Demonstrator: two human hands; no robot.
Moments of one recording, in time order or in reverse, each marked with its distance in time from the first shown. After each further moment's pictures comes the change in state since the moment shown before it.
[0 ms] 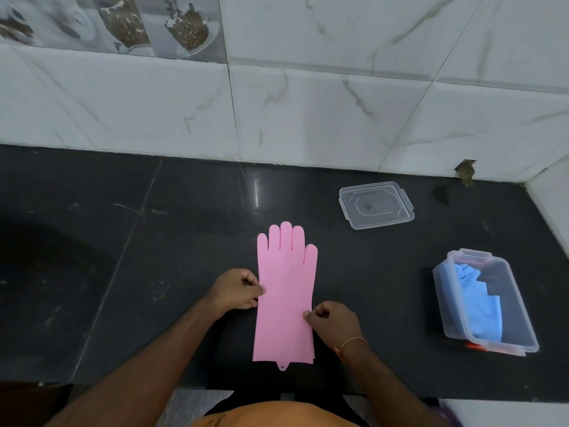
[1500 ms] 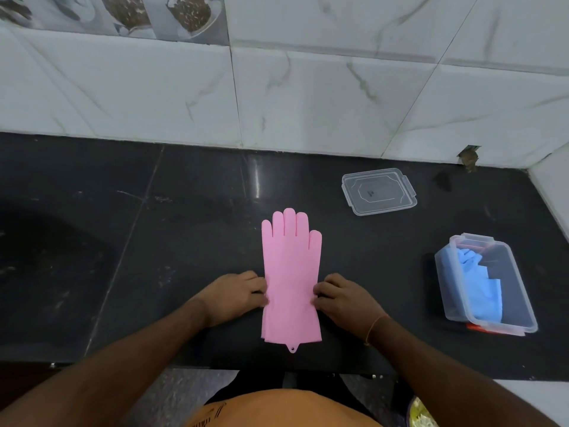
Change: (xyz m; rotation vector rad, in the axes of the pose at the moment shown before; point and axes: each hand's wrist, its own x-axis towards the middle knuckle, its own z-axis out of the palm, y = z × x) left_hand -0.019 0.105 0.100 0.914 0.620 0.363; right_hand 0.024 0.032 -0.032 -0.810 0.127 -1.210
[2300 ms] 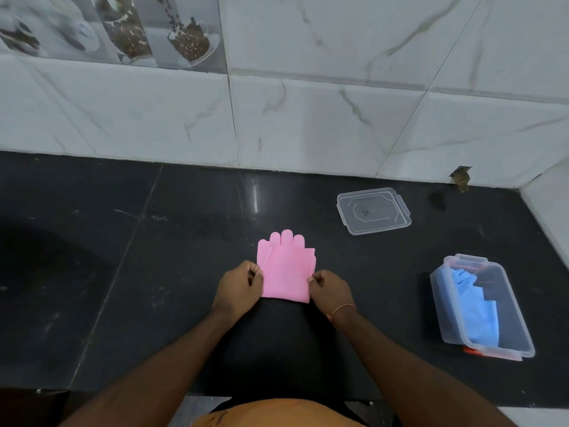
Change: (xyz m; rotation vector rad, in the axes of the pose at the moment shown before) left_hand -0.010 -0.124 0.052 -0.690 -0.188 -0.186; right_hand 0.075 0.011 -0.002 0.756 -0.002 1.168
